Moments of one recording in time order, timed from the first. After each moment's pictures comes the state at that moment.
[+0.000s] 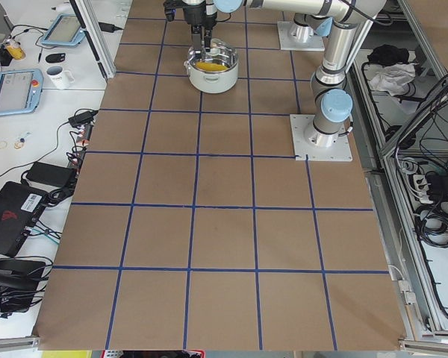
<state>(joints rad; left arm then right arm) -1.55 -1.69 -1.35 -1.70 1.65 -0.06 2.00 -1.22 1.50 -1.84 -1.65 0.49</state>
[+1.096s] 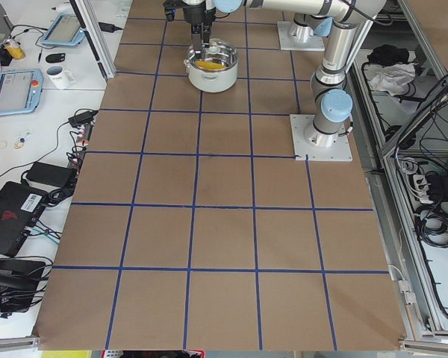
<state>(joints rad) -1.55 -1.69 -1.35 -1.70 1.65 -0.06 1.98 -1.23 1.50 -1.83 -1.64 0.48</state>
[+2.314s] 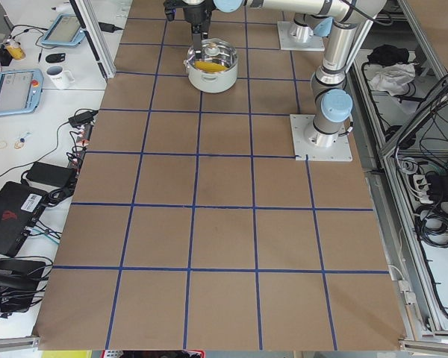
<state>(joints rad) -1.55 -1.69 -1.35 -1.70 1.65 -0.07 1.95 -1.31 1.49 -1.82 -1.62 0.48</state>
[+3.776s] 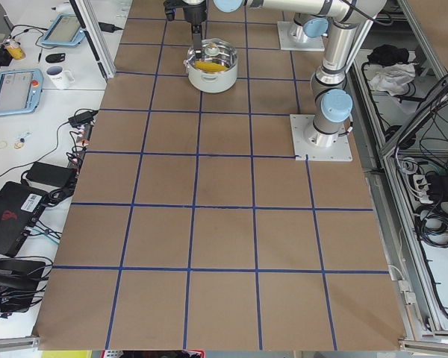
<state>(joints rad) -1.55 -1.69 -1.35 -1.70 1.65 -0.07 1.65 -1.60 1.51 -1.50 -1.57 0.15</state>
